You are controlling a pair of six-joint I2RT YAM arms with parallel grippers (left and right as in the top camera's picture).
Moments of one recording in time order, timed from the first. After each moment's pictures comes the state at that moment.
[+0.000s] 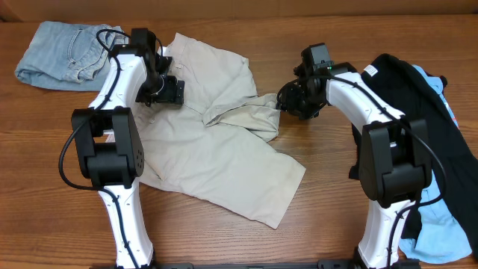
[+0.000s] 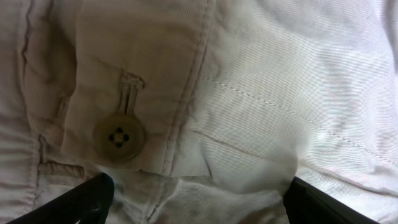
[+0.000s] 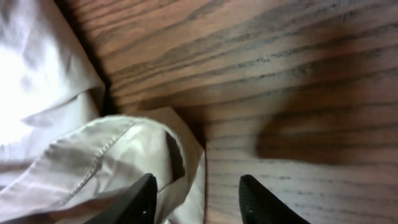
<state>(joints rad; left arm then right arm) 0.01 2.33 1.89 -1.00 0.12 0.09 0.22 2.12 1.54 -0.73 -0.35 0.44</state>
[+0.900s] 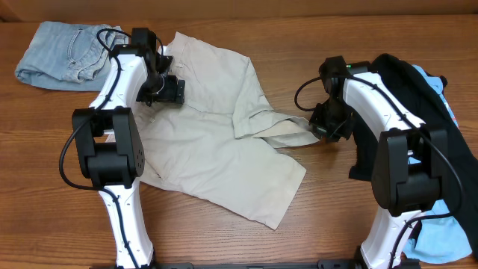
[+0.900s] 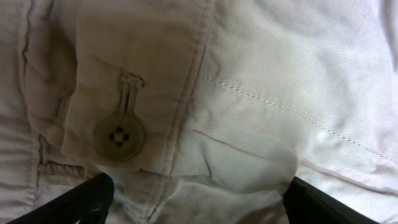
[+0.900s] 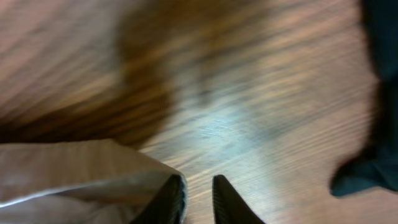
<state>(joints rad) 0.01 2.33 1.89 -0.99 0.12 0.09 0.15 2.04 1.51 -1.20 -0.03 0.60</state>
